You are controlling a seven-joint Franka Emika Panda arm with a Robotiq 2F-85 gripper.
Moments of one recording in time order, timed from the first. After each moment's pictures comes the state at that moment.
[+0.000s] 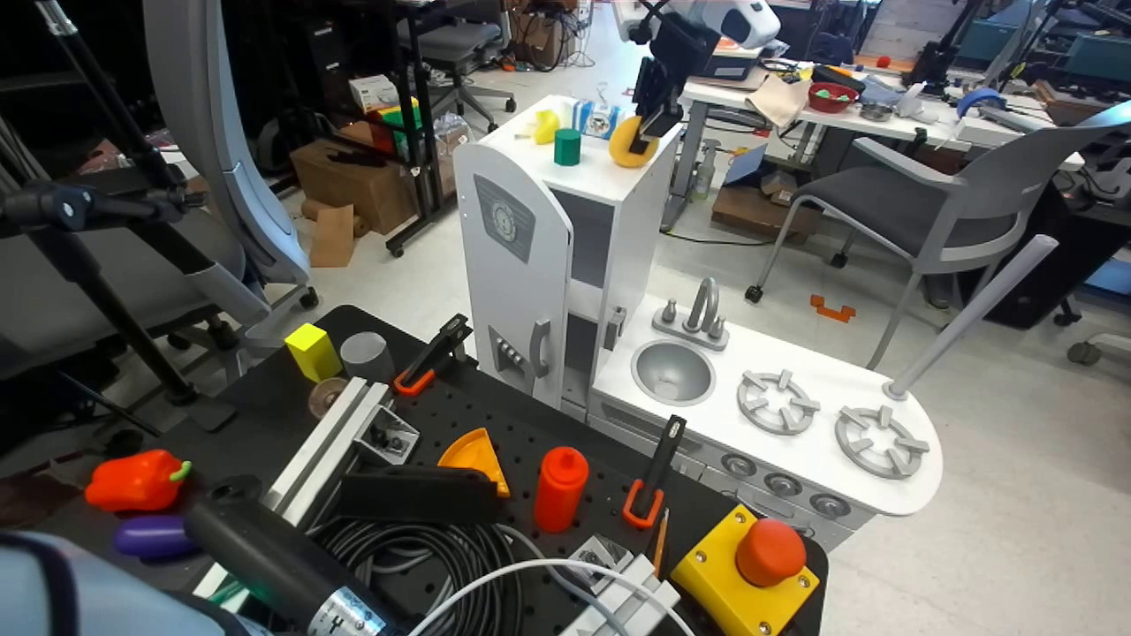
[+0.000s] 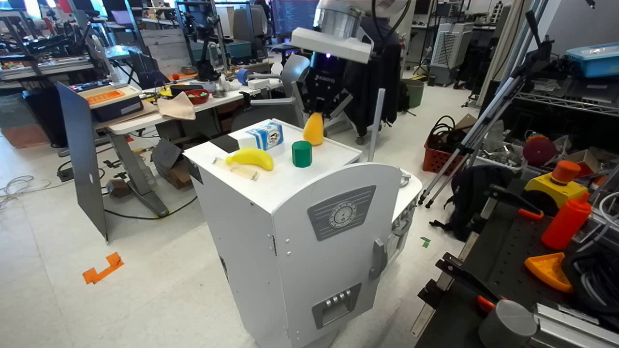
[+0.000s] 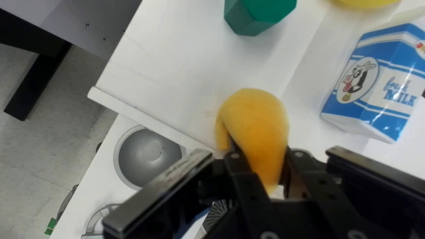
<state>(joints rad) 0.07 0.67 -0.01 -1.58 0.35 2.25 0.76</state>
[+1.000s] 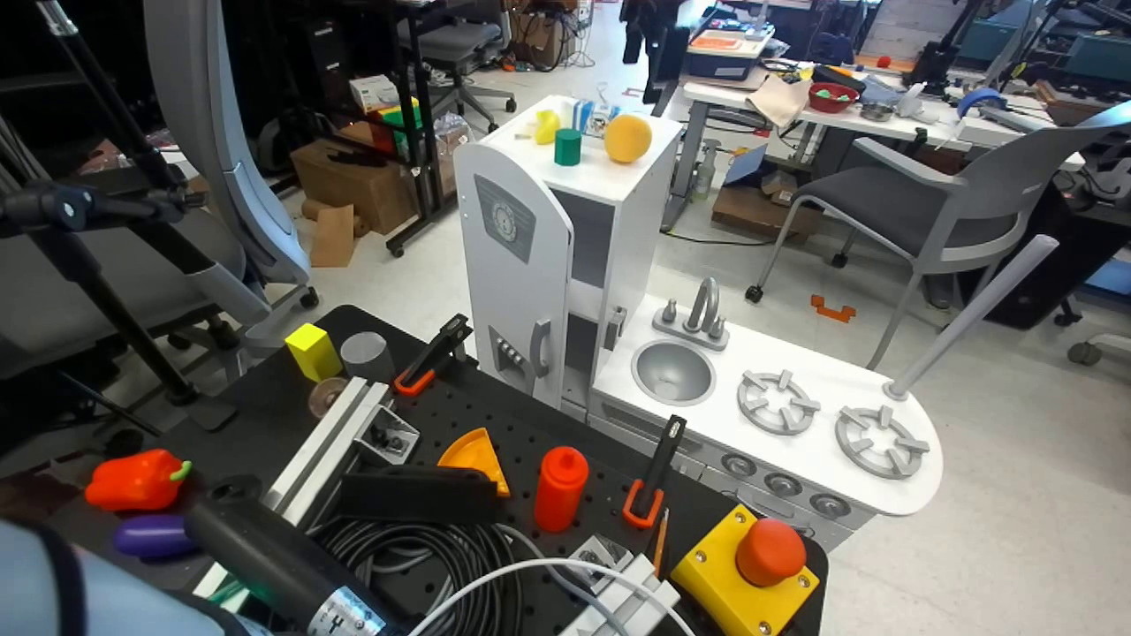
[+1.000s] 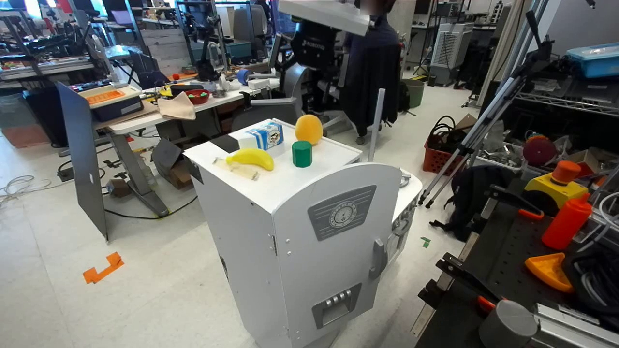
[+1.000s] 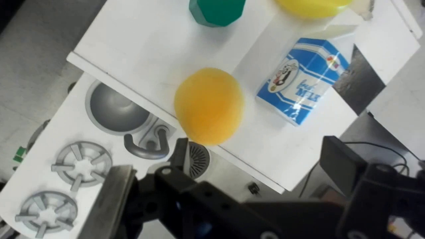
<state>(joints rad) 0.16 0.52 -0.03 -1.68 0.19 2.40 0.78</state>
